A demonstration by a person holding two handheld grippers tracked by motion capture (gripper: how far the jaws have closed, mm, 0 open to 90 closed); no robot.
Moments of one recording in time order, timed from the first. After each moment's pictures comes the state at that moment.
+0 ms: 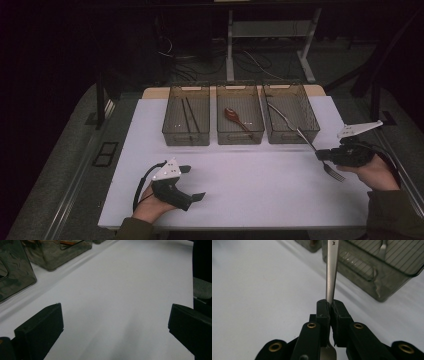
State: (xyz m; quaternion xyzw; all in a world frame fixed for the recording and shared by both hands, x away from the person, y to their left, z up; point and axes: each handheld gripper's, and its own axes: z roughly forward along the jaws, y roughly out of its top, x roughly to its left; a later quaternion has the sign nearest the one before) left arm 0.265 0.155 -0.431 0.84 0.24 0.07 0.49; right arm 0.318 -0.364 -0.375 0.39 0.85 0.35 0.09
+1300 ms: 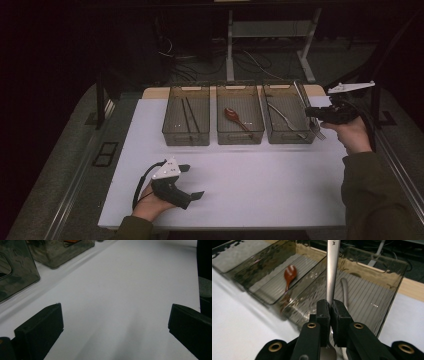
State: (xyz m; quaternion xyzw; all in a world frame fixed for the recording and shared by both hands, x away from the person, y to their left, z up) left arm 0.270 0.159 -0.435 0.84 0.24 0.07 0.49; right arm 0.401 -0.338 -0.326 0.45 0.78 0.41 0.17
